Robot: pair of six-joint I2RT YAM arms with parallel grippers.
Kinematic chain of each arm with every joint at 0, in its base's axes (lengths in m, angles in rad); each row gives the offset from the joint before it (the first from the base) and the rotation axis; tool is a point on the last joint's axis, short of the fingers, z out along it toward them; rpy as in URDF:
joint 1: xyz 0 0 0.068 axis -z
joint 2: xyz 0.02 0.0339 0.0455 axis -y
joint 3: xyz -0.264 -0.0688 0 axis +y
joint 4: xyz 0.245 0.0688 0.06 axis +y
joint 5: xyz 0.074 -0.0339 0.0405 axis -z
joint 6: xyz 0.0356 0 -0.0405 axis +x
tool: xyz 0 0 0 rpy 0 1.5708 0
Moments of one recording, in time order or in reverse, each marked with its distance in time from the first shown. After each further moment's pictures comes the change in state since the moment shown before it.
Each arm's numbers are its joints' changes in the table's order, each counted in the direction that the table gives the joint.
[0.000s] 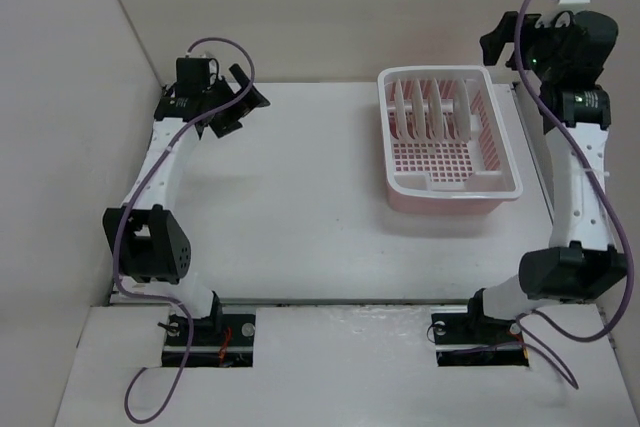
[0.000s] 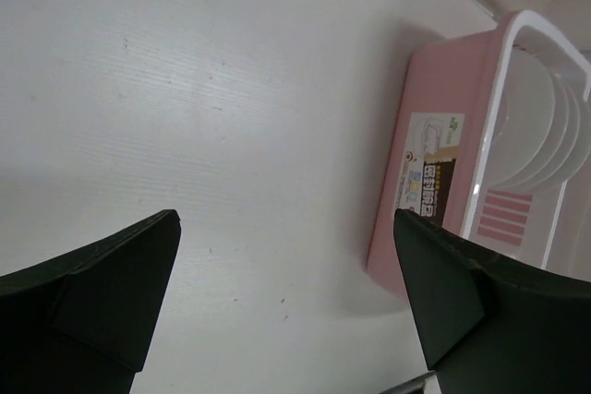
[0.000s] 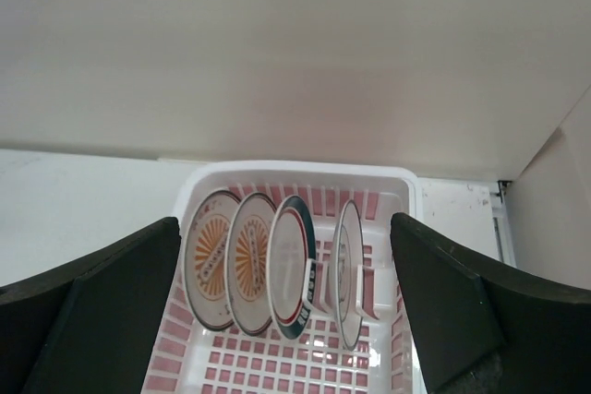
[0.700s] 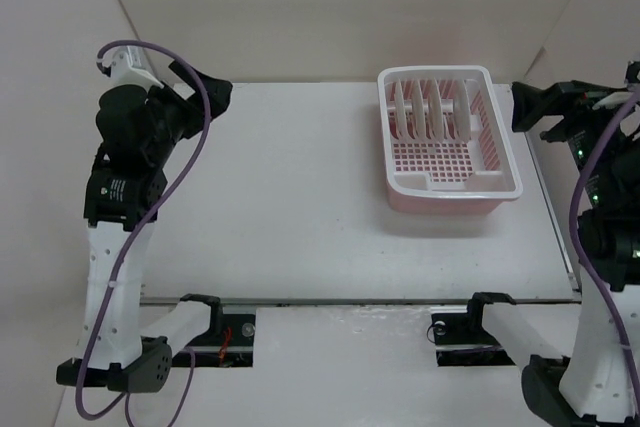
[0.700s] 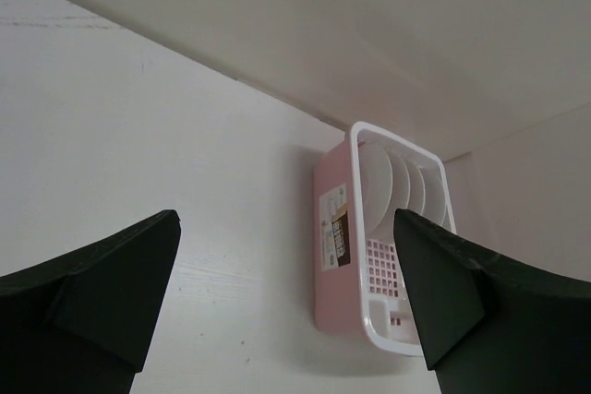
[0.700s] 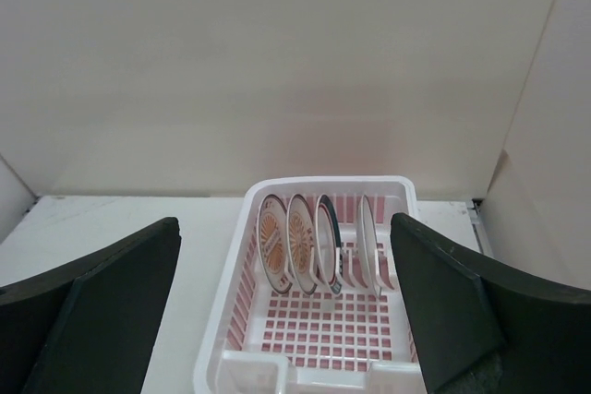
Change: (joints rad) left arm 0.062 0.582 -0.032 0.065 -0.284 -0.016; right arm -0.073 0.608 0.129 0.209 0.133 0.072
